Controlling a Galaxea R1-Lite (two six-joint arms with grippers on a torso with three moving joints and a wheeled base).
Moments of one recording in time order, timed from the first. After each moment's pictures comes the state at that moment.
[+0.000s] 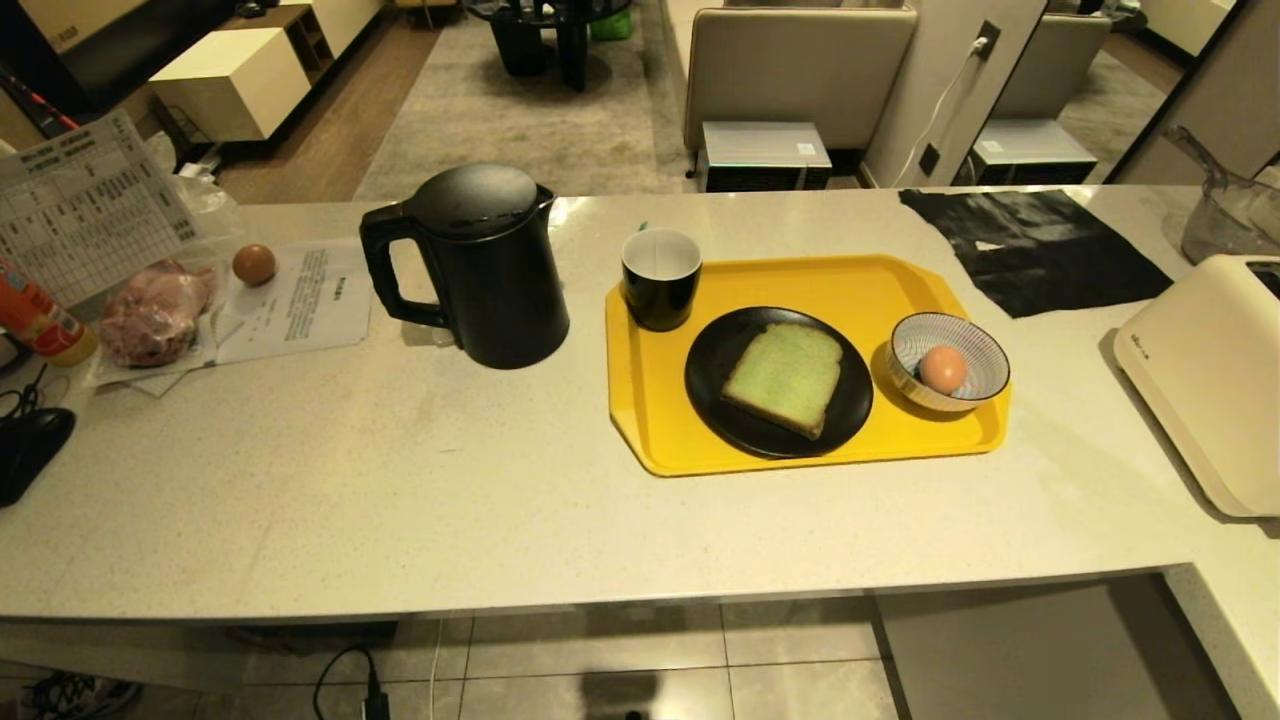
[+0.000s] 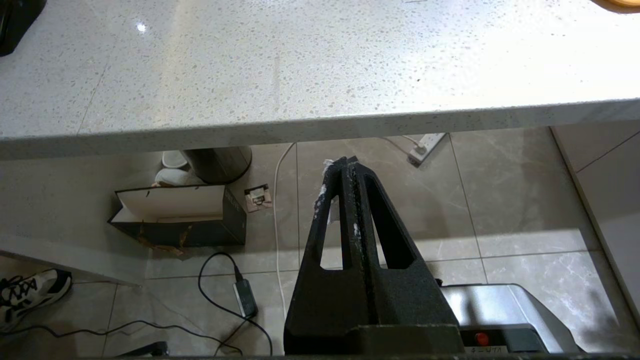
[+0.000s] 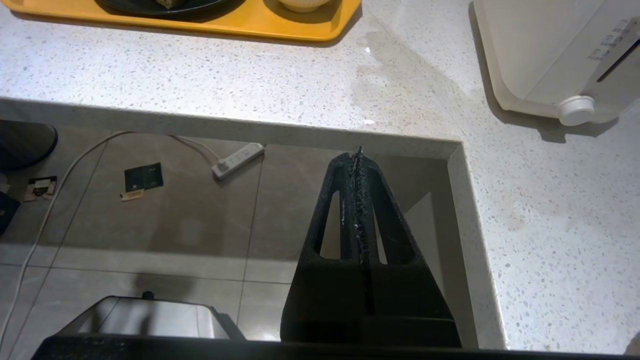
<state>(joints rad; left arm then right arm) 0.00 0.00 0.00 0.01 0.00 0.02 0.00 0.00 0.00 -0.06 0.01 -0.07</state>
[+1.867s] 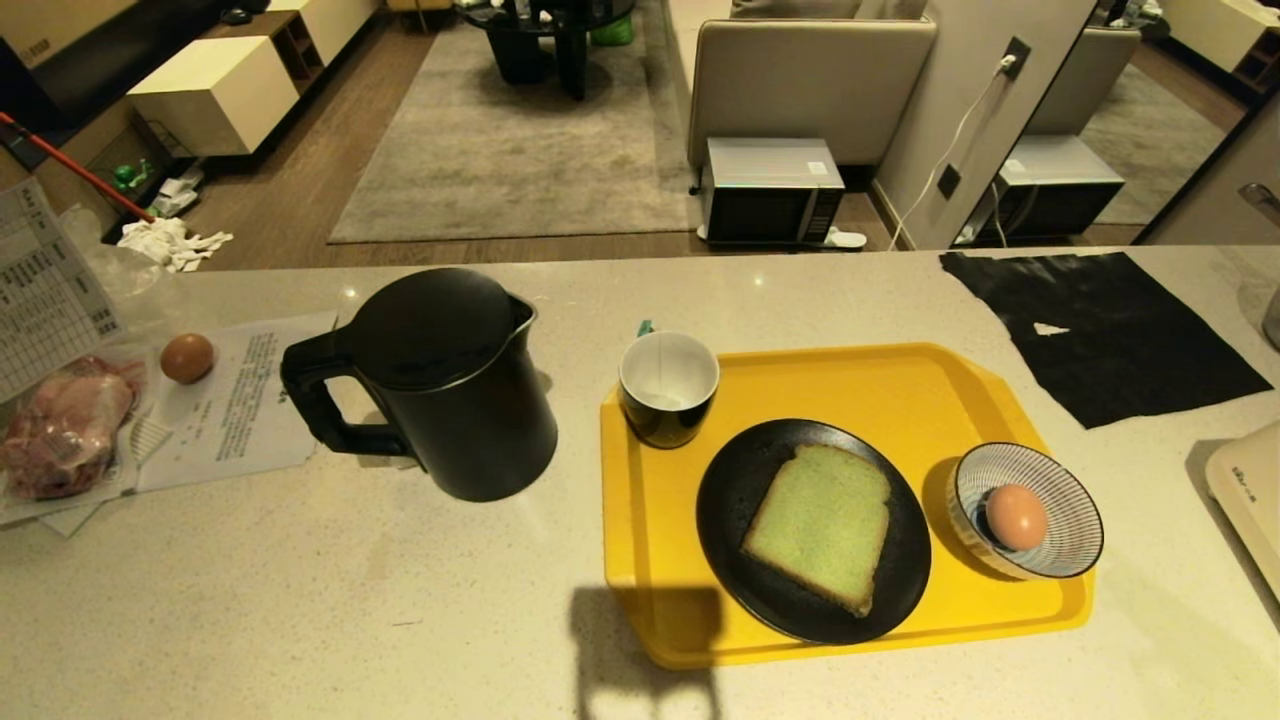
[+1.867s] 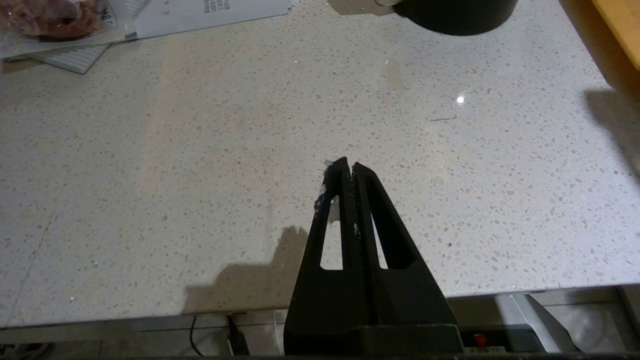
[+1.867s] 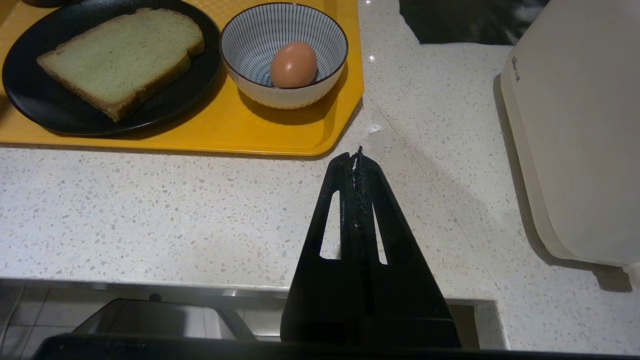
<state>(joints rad) 0.00 0.00 0.00 0.00 0.00 0.01 0.00 0.00 0.00 -0.06 0.01 -0.05</state>
